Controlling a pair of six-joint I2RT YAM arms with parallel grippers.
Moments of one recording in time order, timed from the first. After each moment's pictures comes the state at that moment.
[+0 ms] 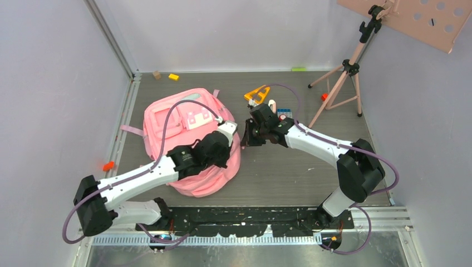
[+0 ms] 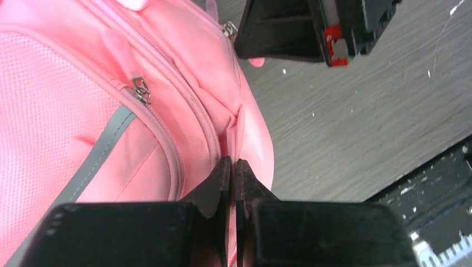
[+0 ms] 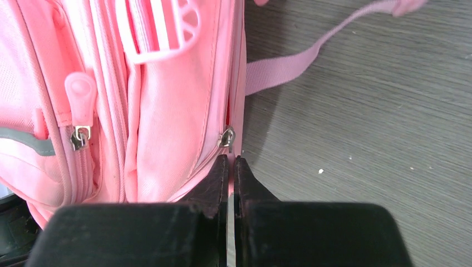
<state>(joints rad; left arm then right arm) -0.99 1.19 0.91 -0.45 -0.29 -0.36 0.70 1.59 1.11 -0.37 -0.09 0.62</state>
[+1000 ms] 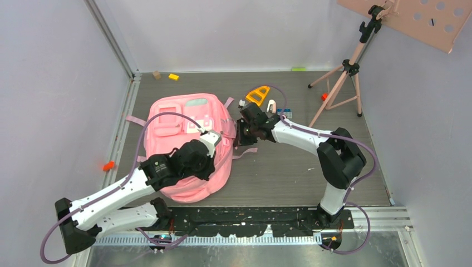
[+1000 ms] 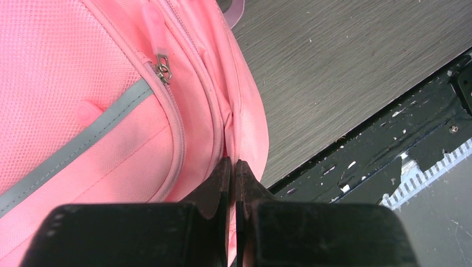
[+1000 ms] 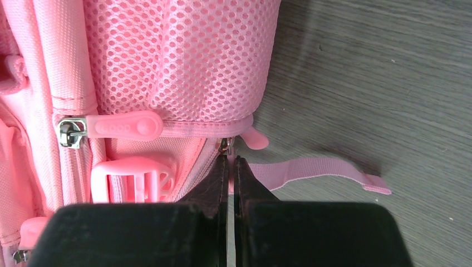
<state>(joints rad) -0.98 0.90 0.86 -0.76 -0.16 -0.39 0.72 1.77 1.22 -0.34 -0.13 0.62</state>
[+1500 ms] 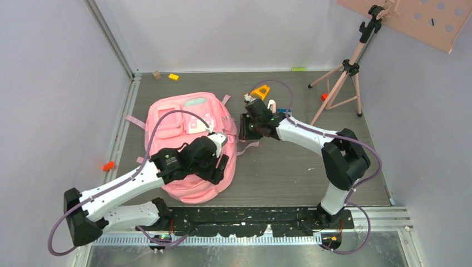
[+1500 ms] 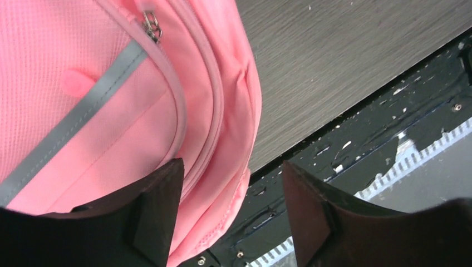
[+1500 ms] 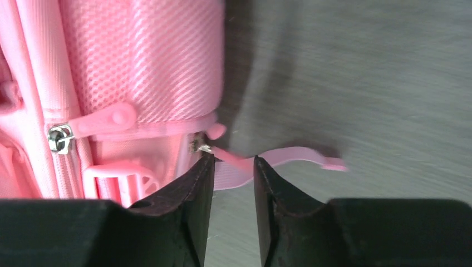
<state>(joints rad) -0.98 1.00 0.91 -0.82 -0.11 -0.41 0.70 1.76 1.22 -0.34 -0.06 0.56</state>
